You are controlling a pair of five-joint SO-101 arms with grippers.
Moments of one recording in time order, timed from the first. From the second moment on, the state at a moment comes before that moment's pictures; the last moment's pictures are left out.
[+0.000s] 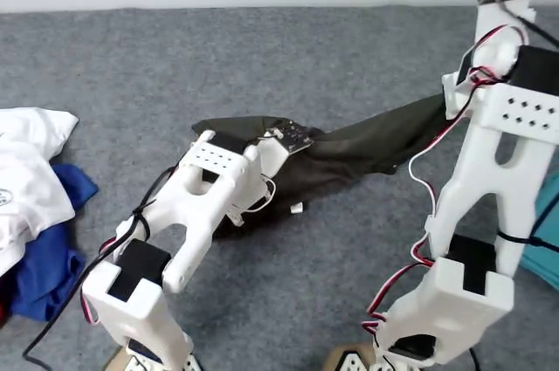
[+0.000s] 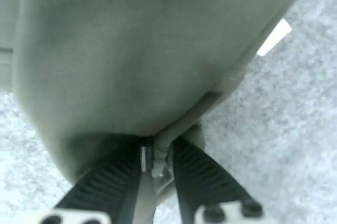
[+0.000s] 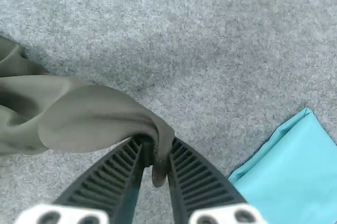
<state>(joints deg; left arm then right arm) 18.9 12.6 18.1 74.9 -20.2 13.4 11.8 -42.7 100.4 21.1</state>
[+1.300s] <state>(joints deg) 16.0 2.7 12.4 93.1 -23.9 13.4 11.8 -42.7 100.5 21.3</state>
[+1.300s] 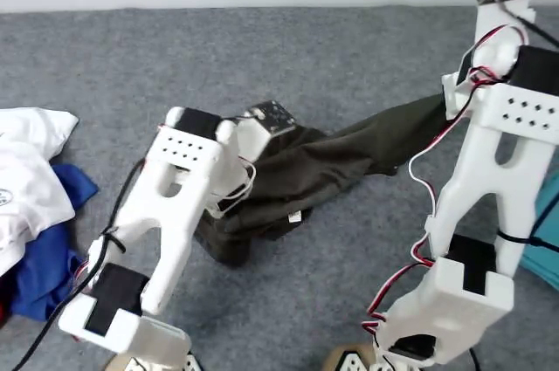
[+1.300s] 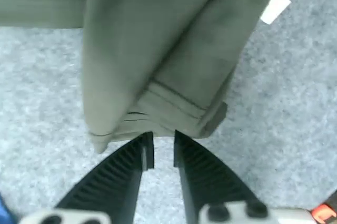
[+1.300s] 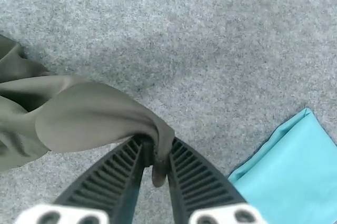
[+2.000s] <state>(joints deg) 19.0 3.6 22.8 81.4 -23.9 13.4 11.8 -42.7 100.5 21.3</state>
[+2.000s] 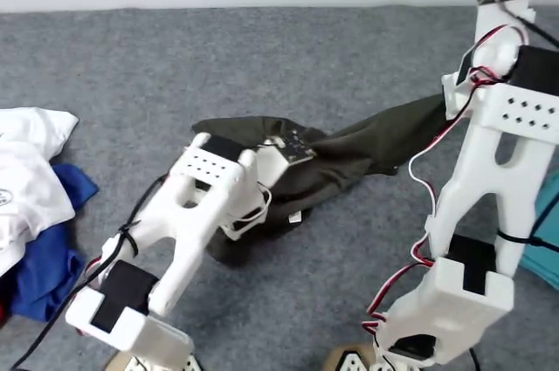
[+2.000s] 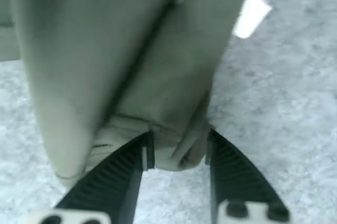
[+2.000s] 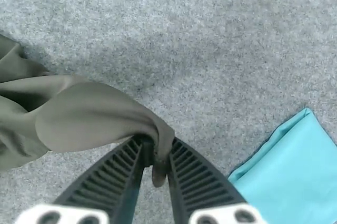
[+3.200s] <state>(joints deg) 17.9 7.7 13.8 81.5 -23.9 13.4 11.8 -42.7 100.5 21.3</state>
